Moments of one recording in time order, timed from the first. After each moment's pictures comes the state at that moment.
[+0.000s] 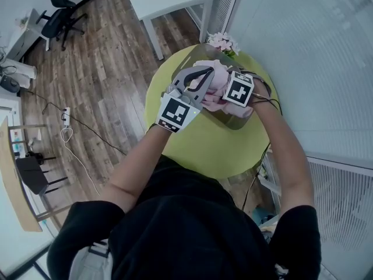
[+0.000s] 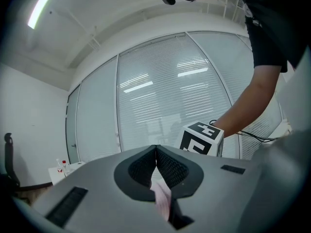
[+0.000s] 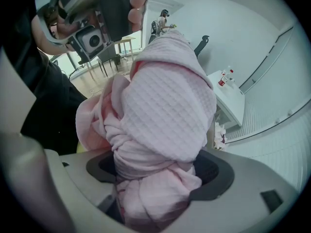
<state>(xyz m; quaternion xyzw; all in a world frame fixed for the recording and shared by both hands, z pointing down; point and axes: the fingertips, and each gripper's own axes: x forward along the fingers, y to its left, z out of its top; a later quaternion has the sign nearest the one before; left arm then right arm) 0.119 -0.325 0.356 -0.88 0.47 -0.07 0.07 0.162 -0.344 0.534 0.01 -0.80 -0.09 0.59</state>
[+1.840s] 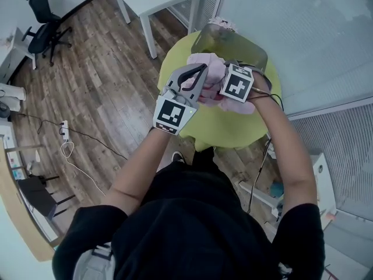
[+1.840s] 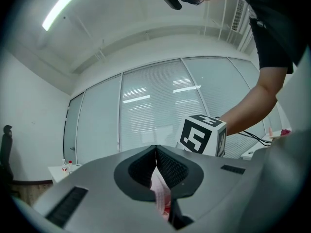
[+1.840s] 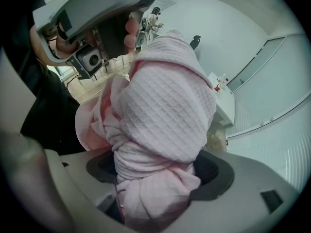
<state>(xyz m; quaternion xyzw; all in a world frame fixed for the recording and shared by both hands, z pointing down) 0.021 -0.139 0.320 -0.90 0.43 0.00 0.08 0.077 -0.165 0.468 0.10 -0.78 -0.08 0.61</state>
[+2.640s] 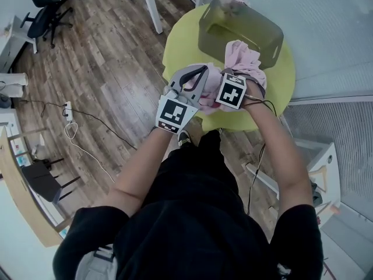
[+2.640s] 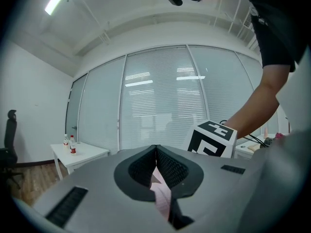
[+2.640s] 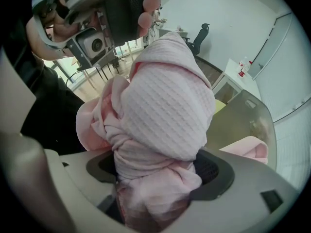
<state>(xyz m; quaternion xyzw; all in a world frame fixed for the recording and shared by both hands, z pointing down) 0.013 -0.106 0.434 -0.90 0.43 -0.06 0.00 0.059 -0.083 0.606 0.04 -0.79 0.00 0.62</state>
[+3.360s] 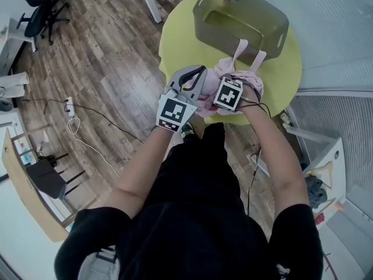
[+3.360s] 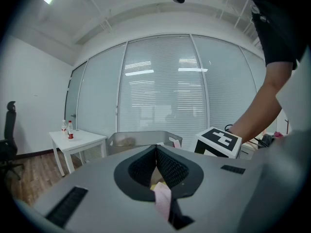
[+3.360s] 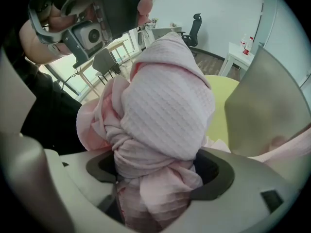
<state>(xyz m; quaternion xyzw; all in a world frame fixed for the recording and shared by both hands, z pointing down) 0.030 -0.112 0.506 -0.90 0.43 -0.10 -0.04 0.075 -0.053 0.692 0.02 -0.79 0.10 0.60</state>
